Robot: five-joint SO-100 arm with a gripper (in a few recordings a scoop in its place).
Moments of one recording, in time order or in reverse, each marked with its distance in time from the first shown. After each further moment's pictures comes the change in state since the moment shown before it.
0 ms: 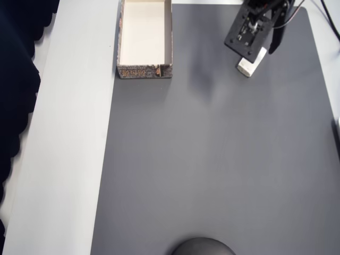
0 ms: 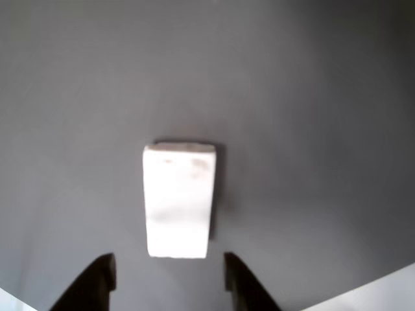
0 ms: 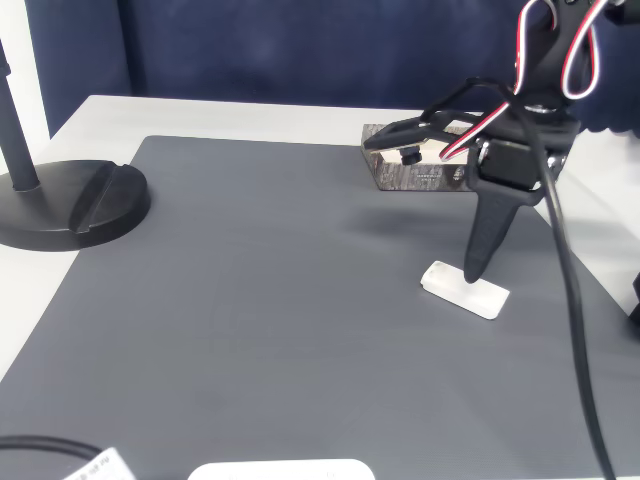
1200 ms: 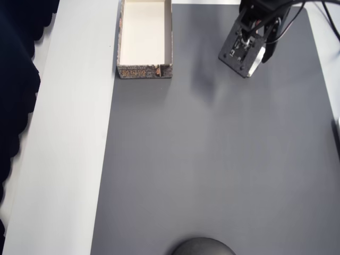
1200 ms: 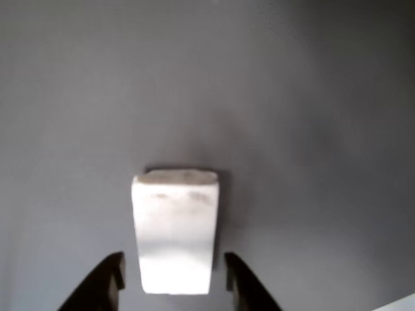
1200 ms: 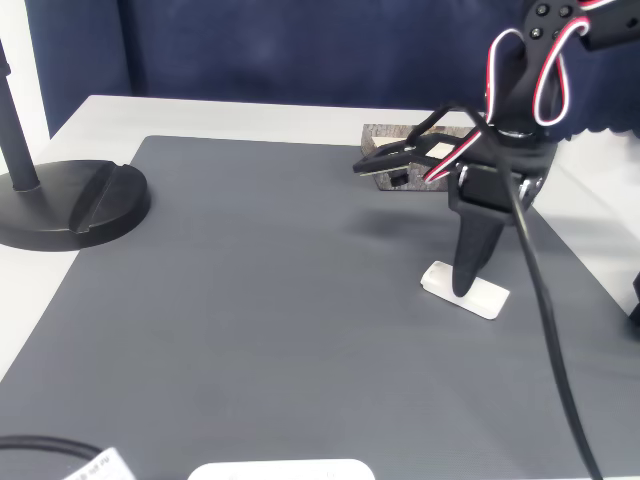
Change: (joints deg) arm 0.0 -7.6 0.0 -5.5 -0.4
